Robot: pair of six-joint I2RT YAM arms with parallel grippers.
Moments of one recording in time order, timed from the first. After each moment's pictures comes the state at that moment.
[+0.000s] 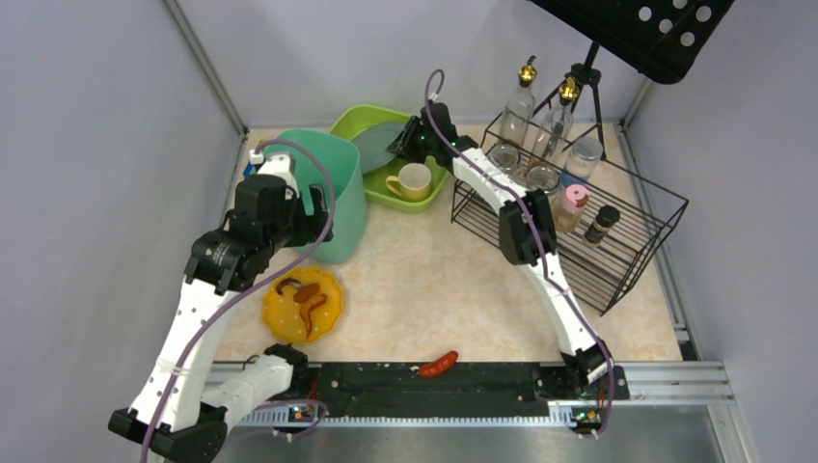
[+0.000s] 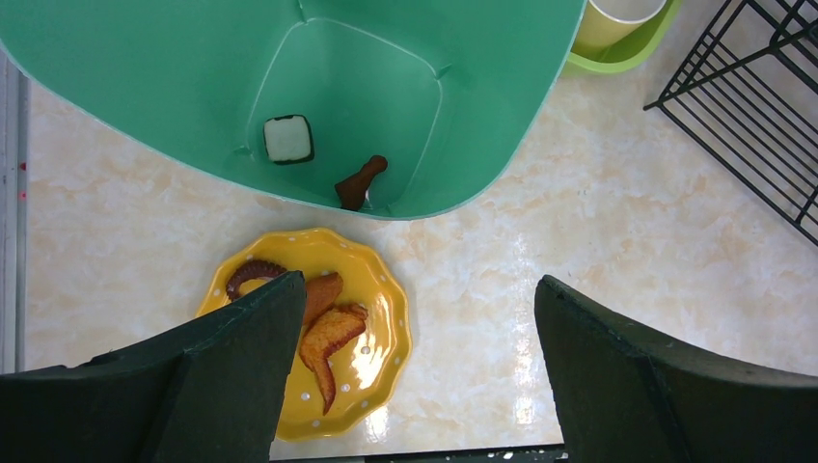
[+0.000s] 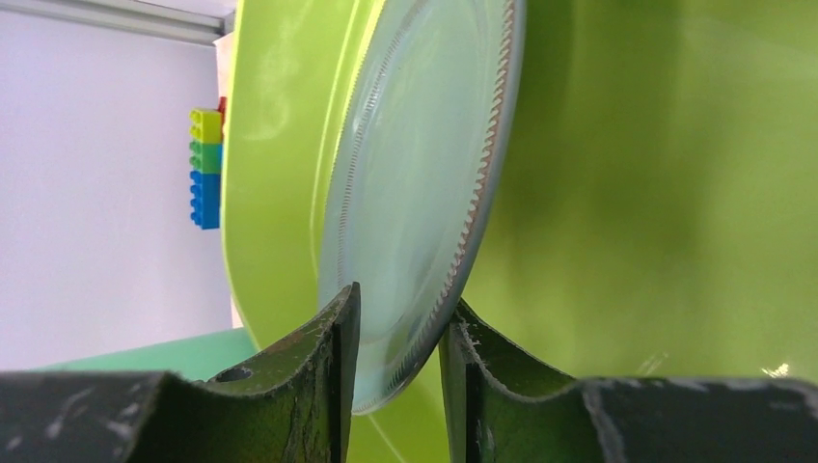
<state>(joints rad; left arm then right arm) -0.35 0.95 1.29 -0.99 -0.19 -0.34 0.53 2.65 2.46 -0.31 -0.21 0.91</state>
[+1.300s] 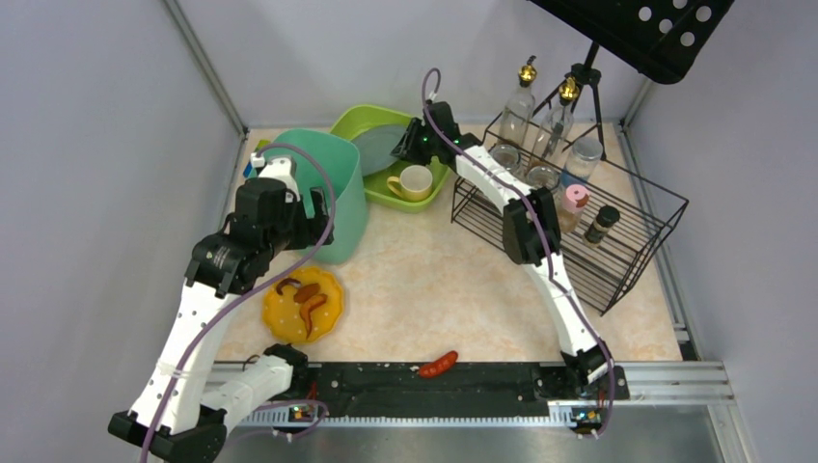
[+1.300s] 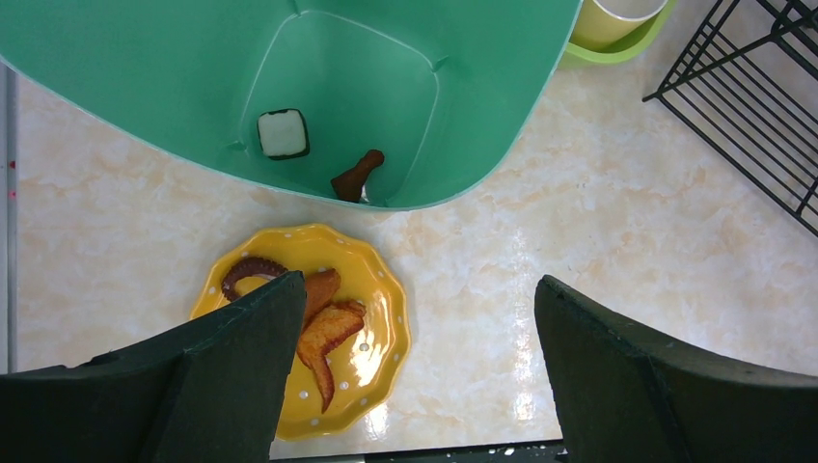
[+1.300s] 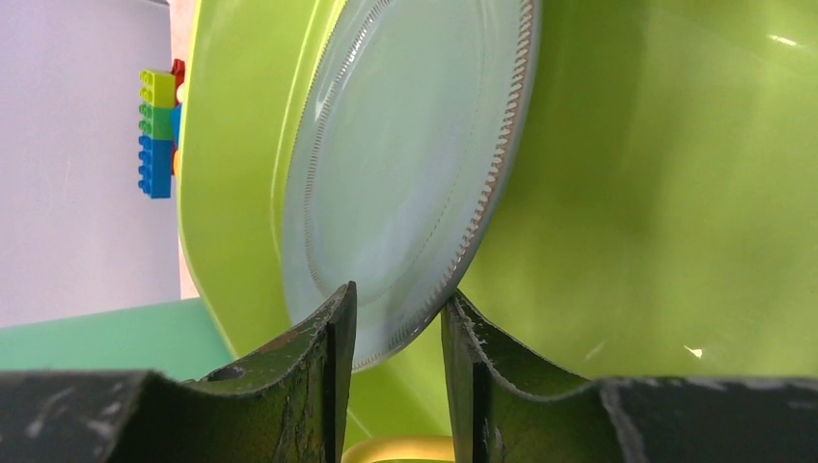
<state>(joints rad) -0.35 0.93 1.26 -0.98 -0.18 -0.34 0.53 2.60 2.41 -0.37 -0.22 0.80</state>
